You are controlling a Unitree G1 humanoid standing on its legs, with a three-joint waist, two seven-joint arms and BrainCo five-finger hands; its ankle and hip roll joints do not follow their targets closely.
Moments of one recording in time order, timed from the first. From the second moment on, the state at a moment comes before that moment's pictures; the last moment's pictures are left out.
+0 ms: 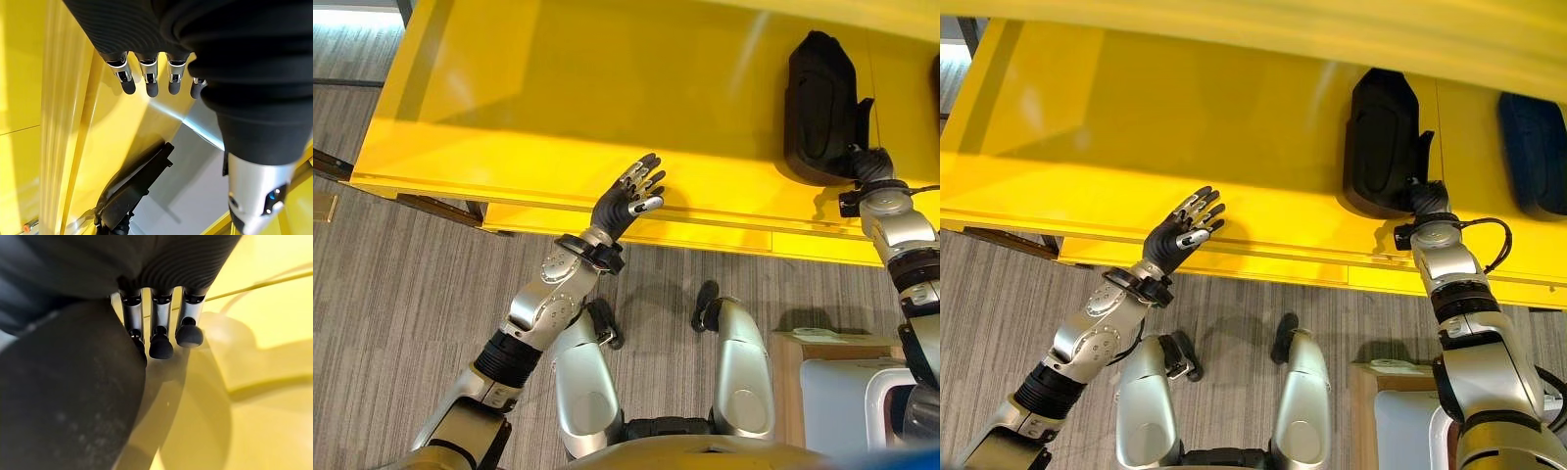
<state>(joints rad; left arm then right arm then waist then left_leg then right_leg) -0.34 0.44 -0.36 -0.09 -0.85 0.07 -0.04 -0.84 -0.72 0.28 0.80 0.27 0.28 -0.25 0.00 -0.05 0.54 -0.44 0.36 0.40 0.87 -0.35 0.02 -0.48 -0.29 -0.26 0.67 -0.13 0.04</state>
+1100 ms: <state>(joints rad) -0.37 0.44 -0.44 -0.04 -0.92 -0.05 -0.04 -1.07 -0.72 0.44 0.97 0.13 0.34 -0.33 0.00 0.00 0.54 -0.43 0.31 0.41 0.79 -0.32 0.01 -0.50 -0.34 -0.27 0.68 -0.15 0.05</state>
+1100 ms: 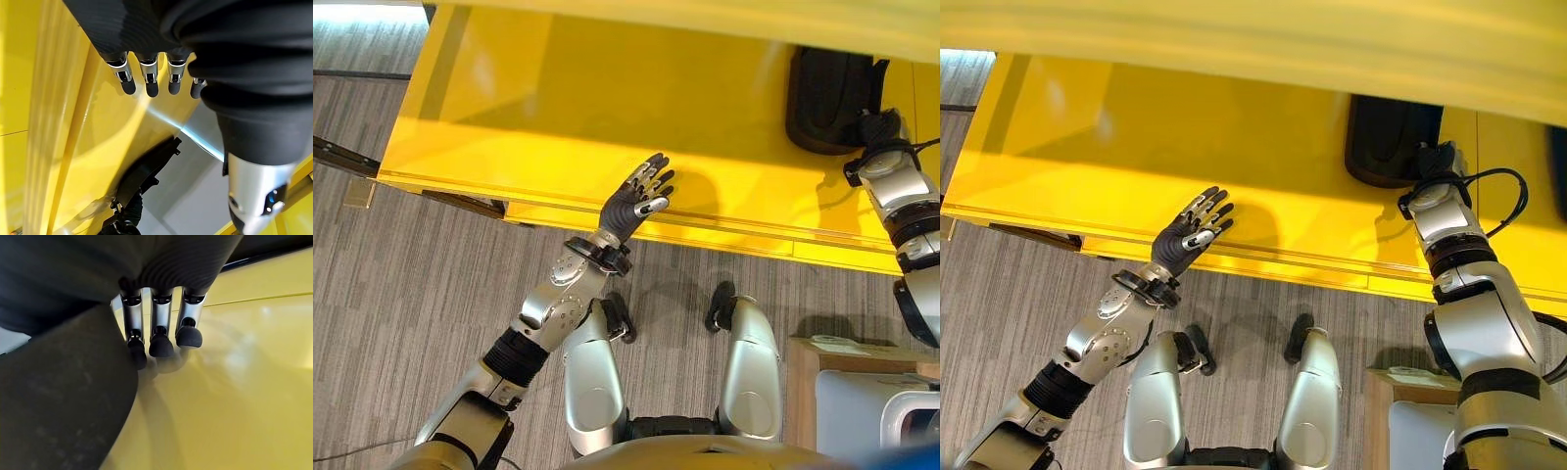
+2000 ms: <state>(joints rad) -0.38 0.42 -0.42 -0.05 -0.93 -0.06 -0.04 -0.89 -0.73 0.37 0.69 0.01 0.33 -0.37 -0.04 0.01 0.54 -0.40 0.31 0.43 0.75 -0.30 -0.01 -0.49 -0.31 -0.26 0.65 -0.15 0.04</state>
